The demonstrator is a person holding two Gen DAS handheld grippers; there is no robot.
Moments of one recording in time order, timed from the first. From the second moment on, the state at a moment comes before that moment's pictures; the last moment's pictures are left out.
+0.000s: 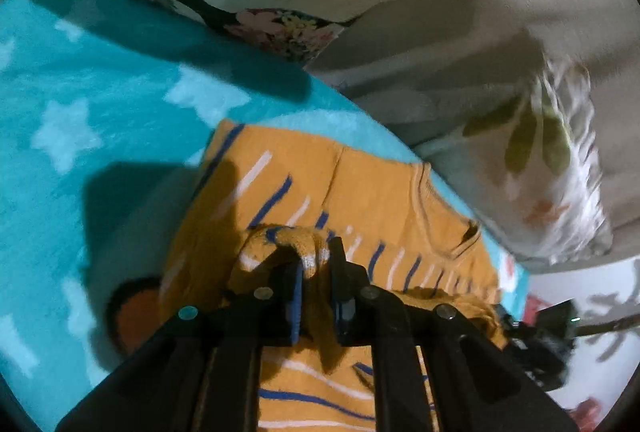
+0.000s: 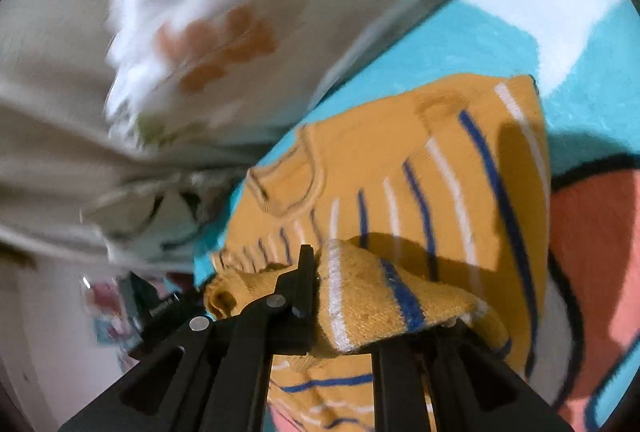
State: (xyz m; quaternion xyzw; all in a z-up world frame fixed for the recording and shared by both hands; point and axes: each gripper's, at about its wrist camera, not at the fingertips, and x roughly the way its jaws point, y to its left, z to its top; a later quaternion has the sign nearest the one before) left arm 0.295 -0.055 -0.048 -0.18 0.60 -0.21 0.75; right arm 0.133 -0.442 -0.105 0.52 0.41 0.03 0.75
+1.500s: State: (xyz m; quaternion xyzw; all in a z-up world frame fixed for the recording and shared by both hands) left arm 0.261 -0.045 -0.008 -0.06 0.55 -0.22 0.80; right arm 0.028 -0.469 -0.057 0.38 0.43 -0.09 0.82
